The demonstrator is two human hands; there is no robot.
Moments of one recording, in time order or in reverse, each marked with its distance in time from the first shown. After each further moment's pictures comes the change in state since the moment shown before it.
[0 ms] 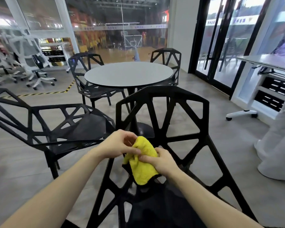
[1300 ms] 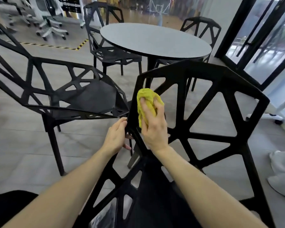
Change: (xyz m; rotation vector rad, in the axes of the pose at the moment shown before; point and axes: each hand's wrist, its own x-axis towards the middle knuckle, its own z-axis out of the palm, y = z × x) left_hand 0.035 -0.133 0.043 -0.618 0.608 -0.325; right_hand 0.117 -0.033 0.077 -0.546 0.387 -0.996
